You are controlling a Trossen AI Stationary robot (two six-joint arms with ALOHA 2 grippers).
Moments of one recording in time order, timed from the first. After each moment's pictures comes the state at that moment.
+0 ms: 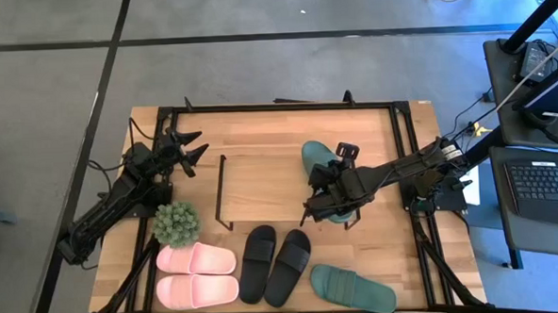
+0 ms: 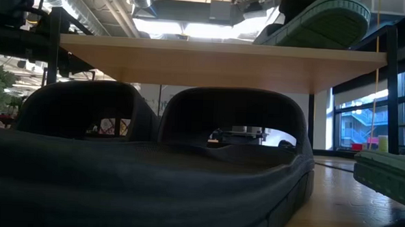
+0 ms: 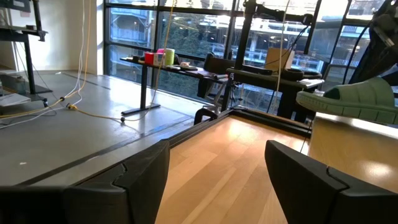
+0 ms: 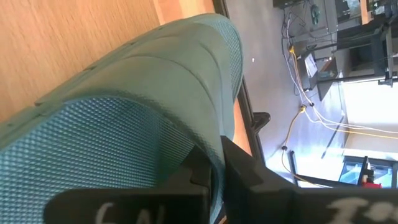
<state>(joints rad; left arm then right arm) 0.85 0.01 0.01 0.05 0.30 -0.17 0.30 1.80 1.68 -1.57 0.81 0.62</state>
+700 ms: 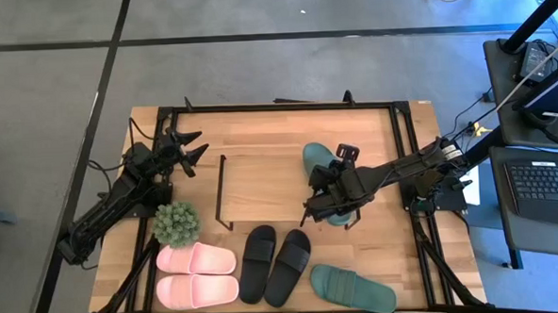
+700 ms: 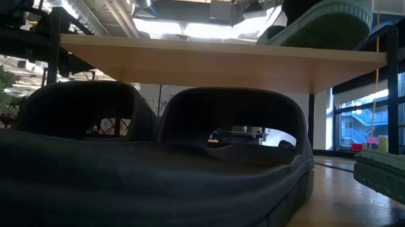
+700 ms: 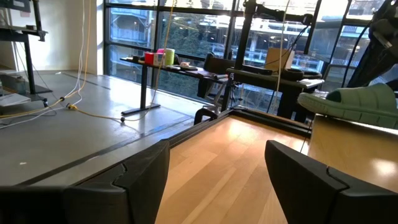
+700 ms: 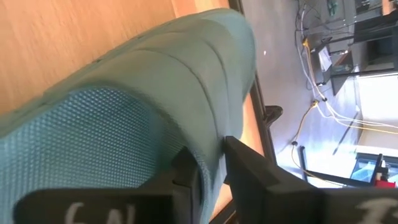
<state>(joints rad) 0.85 0.01 0.01 0.05 0.30 -0.17 0.30 1.80 1.68 -1.57 0.75 0.63</state>
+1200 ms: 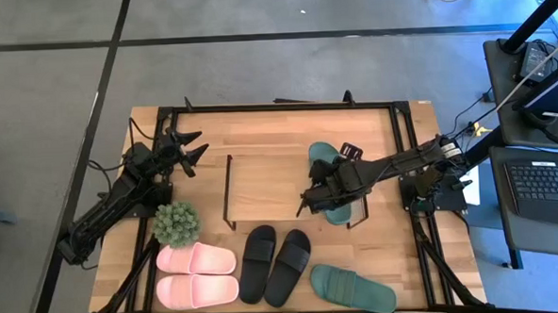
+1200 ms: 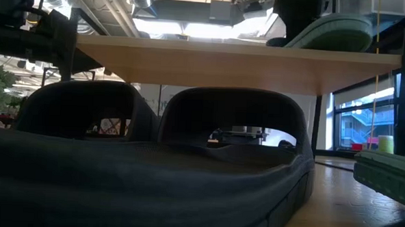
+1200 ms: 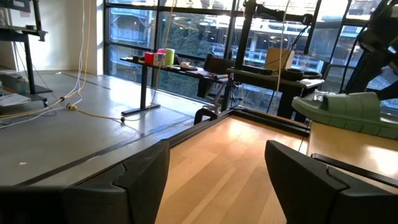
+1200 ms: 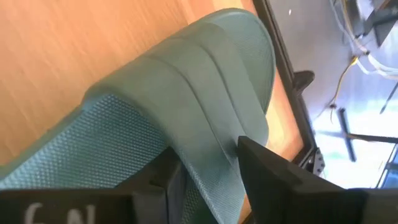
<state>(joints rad) 0.85 0.01 0.01 0.05 0.30 -0.17 0.24 1.80 1.68 -1.57 0.61 0.75</state>
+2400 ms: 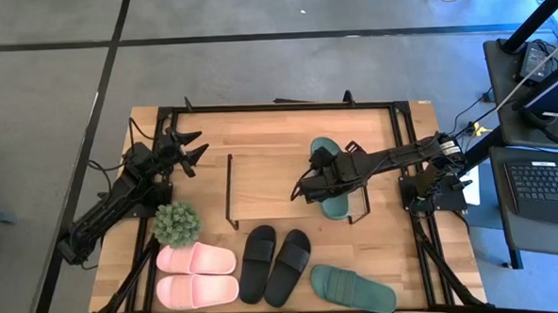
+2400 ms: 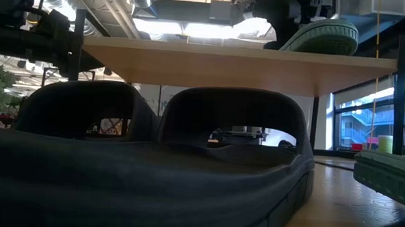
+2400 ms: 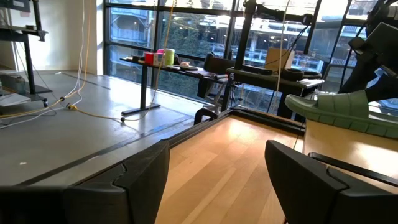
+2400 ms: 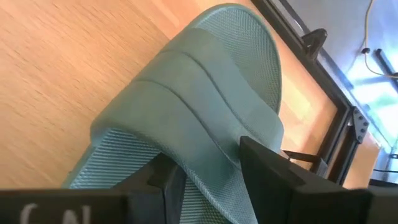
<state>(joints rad) 0.85 0.01 0.01 0.05 0.30 -0.17 0.19 1.80 1.68 -1.53 0.57 1.02</state>
